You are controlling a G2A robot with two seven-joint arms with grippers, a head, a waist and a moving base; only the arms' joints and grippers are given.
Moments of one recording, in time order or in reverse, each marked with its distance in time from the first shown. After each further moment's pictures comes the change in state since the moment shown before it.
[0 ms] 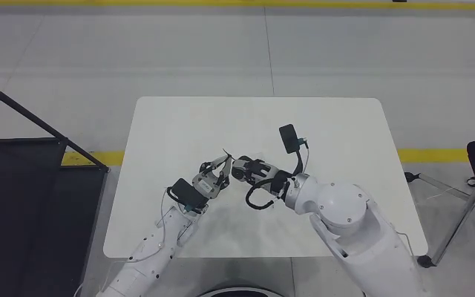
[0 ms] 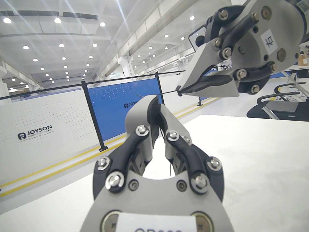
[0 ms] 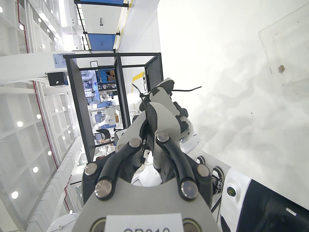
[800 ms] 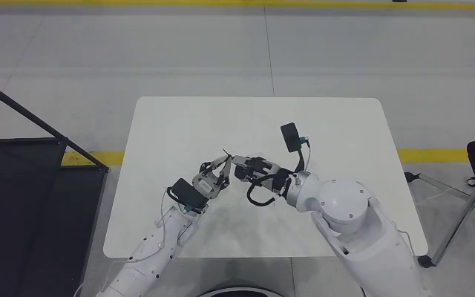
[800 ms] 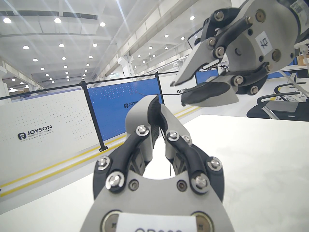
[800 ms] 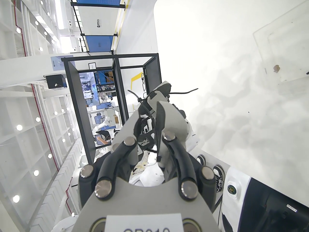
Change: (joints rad) left arm 0.000 0.000 0.000 0.000 0.000 0.000 0.000; right arm 0.005 -0.004 0.019 0.004 0.004 0.032 0.015
